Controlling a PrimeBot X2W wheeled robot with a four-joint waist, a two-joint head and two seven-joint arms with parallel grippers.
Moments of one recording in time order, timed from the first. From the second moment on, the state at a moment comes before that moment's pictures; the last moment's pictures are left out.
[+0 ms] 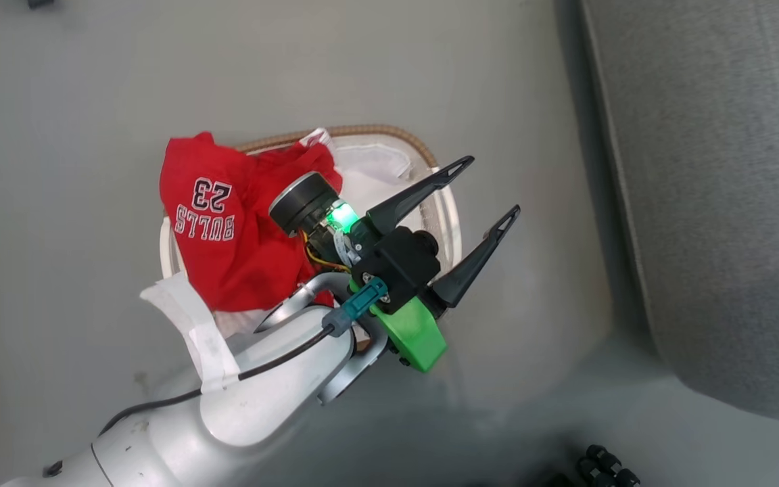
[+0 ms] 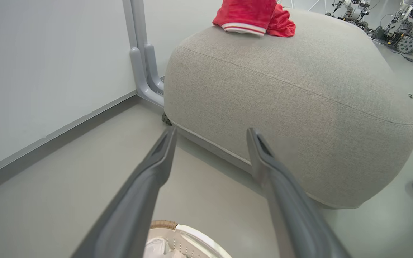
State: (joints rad) left arm -0.81 0.24 -1.06 0.21 -0.45 0.01 -0.19; right arm -1.30 -0.71 -0.11 0.78 0.08 0.13 -0.02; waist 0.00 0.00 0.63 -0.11
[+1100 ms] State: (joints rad) left arm -0.74 0.28 -1.04 0.26 -0.52 0.04 -0.21; right arm -0.94 -0.47 -0.01 0.97 0.12 0.13 -0.26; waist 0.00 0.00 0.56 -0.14
